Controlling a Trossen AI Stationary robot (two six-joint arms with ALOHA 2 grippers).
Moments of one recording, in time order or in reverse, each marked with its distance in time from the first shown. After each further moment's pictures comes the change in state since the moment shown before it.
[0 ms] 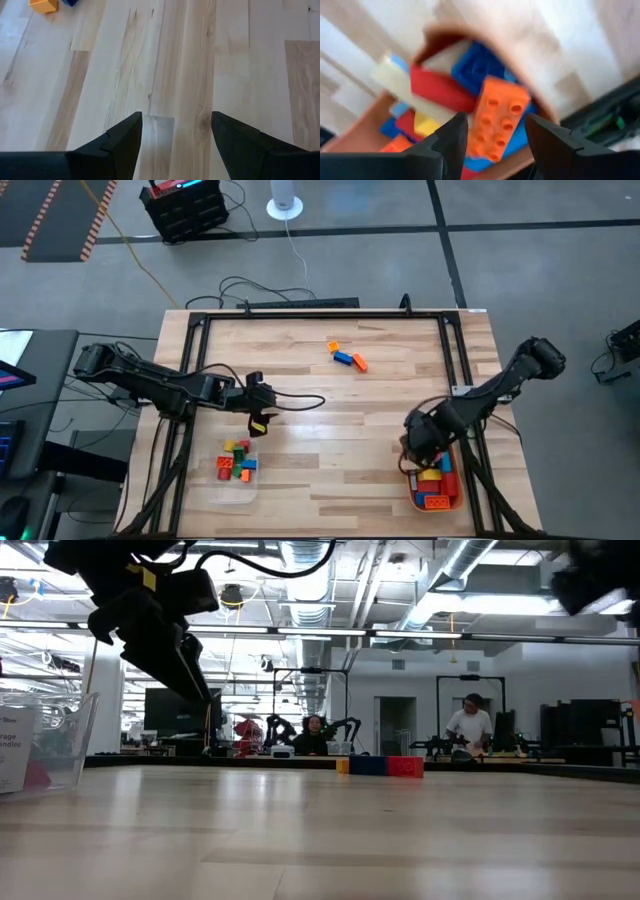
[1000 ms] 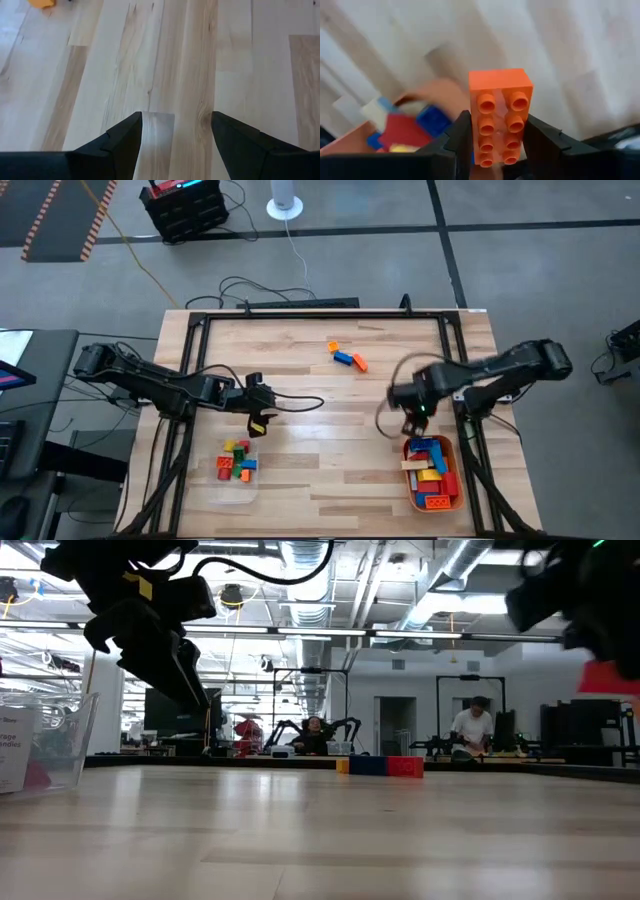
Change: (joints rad) left arm 0.000 0.000 -0.032 0.030 0.000 0.000; right arm -0.329 -0.064 -0.035 0.013 -0.038 -0.480
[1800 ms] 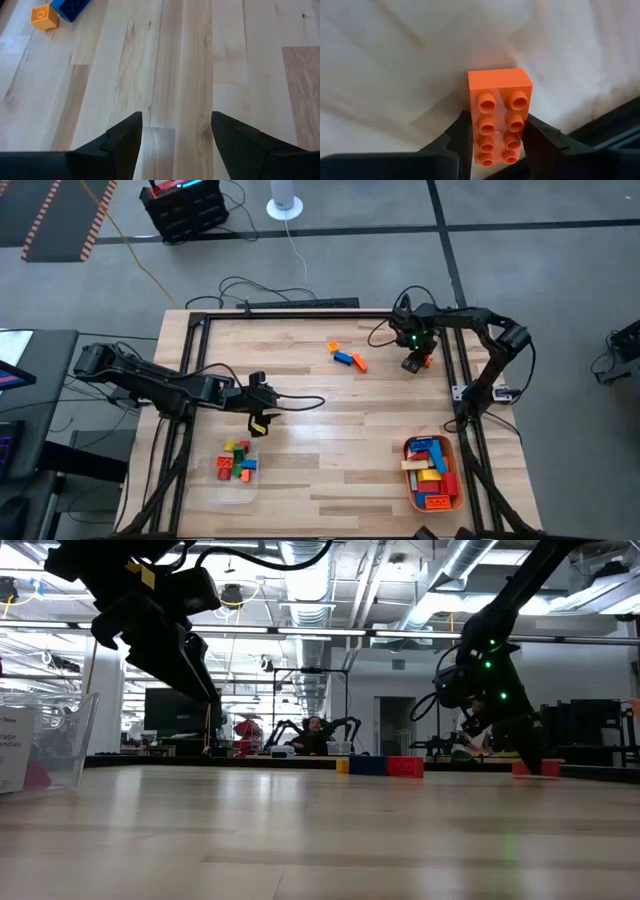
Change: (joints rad) left arm 0.002 0.000 0.000 0.059 0.000 0.056; right arm -1.008 0.418 -0.034 0.211 0.349 -0.858
